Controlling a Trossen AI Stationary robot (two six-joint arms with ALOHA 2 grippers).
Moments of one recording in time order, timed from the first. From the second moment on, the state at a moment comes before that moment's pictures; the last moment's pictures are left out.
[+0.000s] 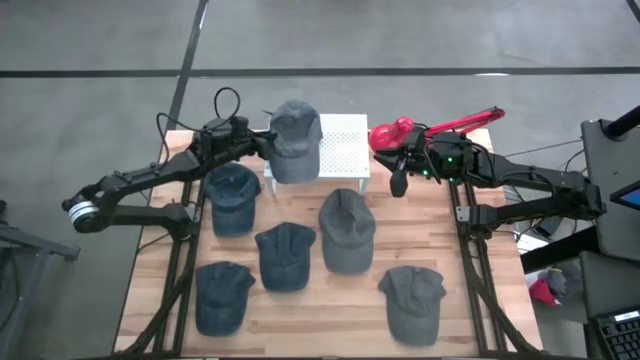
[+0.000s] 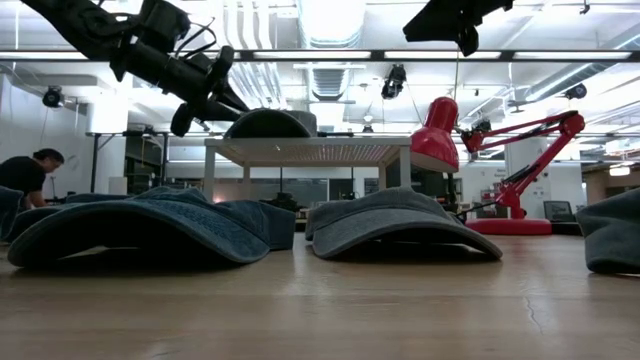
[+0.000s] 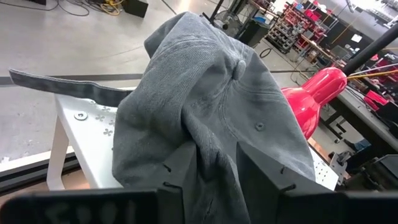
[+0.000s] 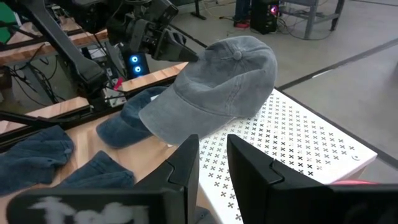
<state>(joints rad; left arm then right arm) 0.68 1.04 0.63 0.19 0.03 -0.52 -0.22 0.99 0.94 -0.25 0.17 0.21</state>
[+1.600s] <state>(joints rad) 0.56 0.68 0.63 -0.01 0.20 -0.43 -0.08 0.99 0.94 -0.37 -0.08 0.24</state>
